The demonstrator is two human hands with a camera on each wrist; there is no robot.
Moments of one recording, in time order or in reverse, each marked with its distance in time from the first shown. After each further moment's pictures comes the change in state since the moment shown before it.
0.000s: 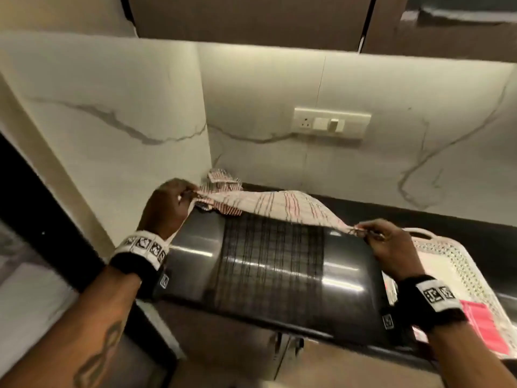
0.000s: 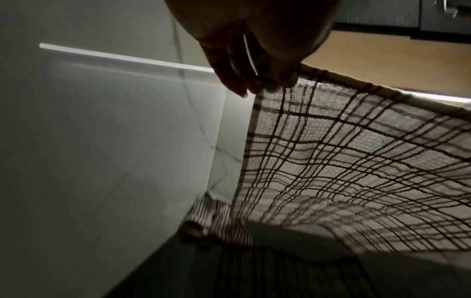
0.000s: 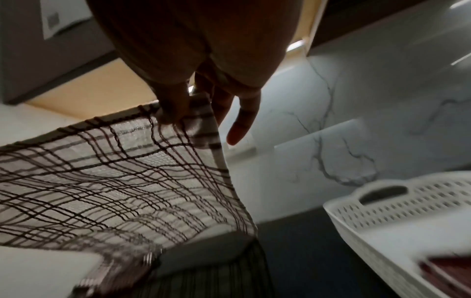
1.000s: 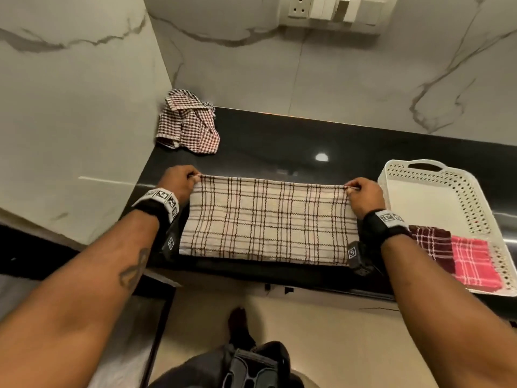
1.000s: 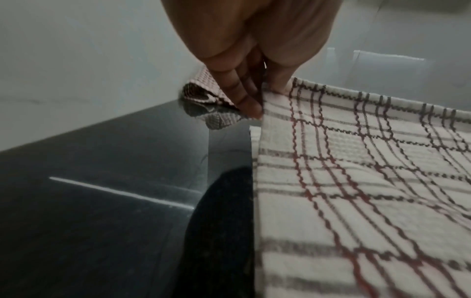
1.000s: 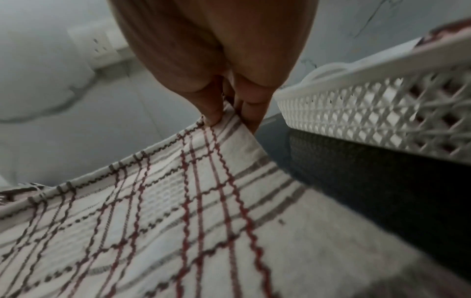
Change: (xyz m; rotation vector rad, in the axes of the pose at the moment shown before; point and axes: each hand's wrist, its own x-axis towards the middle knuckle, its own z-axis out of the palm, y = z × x) left_hand -0.021 -0.085 0.190 0.056 -0.646 -0.441; right_hand 0.038 0.140 0.098 -0.237 -0.093 0.628
